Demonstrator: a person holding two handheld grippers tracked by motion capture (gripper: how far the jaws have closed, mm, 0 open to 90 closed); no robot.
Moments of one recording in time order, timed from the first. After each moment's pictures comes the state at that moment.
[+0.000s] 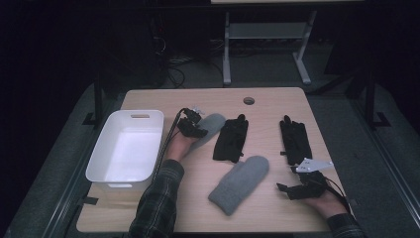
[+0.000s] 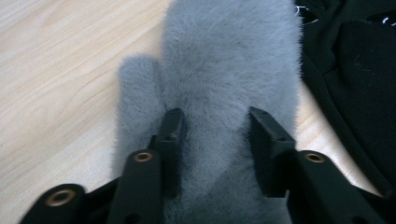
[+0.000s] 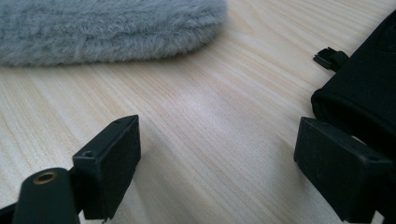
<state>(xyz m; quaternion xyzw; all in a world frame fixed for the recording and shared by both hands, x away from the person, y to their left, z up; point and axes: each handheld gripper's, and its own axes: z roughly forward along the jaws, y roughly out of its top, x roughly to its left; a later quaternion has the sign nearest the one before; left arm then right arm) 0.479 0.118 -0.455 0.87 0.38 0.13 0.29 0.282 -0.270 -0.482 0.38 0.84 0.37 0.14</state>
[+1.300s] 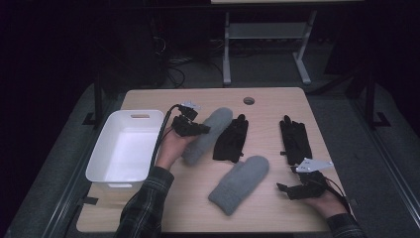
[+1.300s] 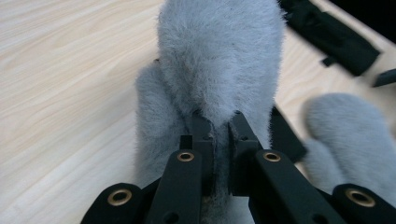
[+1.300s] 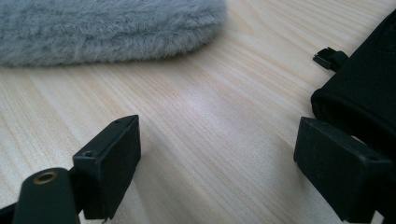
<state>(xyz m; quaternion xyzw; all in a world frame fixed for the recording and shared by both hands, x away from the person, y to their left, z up) 0.428 0.124 -0.385 0.84 0.36 0.05 0.40 0.282 -0.270 -0.482 0.38 0.84 0.37 0.14</state>
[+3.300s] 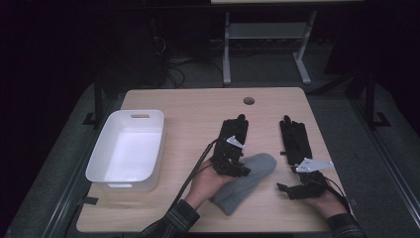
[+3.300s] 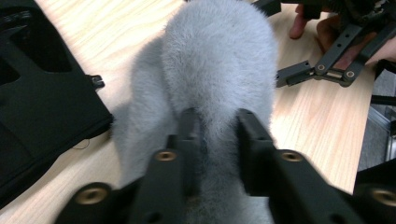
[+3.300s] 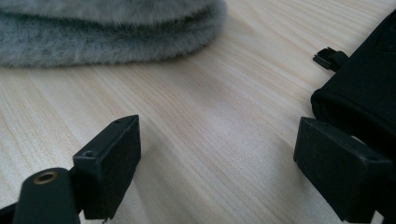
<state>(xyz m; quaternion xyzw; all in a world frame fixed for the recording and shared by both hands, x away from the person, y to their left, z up) 0.330 0.017 -0.409 0.88 0.29 -0.04 0.36 0.282 -0.270 -0.482 0.38 0.84 0.37 0.14</state>
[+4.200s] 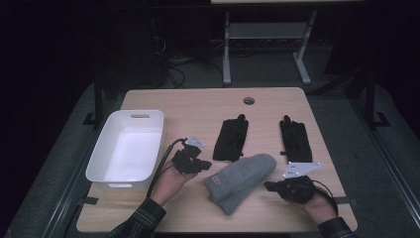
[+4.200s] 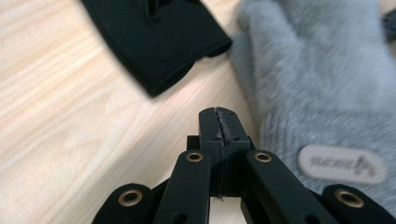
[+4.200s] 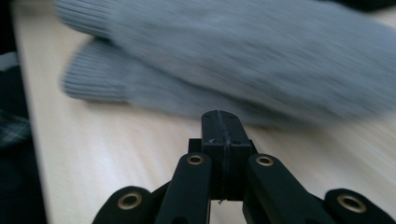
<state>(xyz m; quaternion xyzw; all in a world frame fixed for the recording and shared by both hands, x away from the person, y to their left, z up) 0.339 0.122 -0.427 0.88 0.33 0.01 0.35 0.260 -0.220 -0.448 0.30 0.86 0.41 0.06</state>
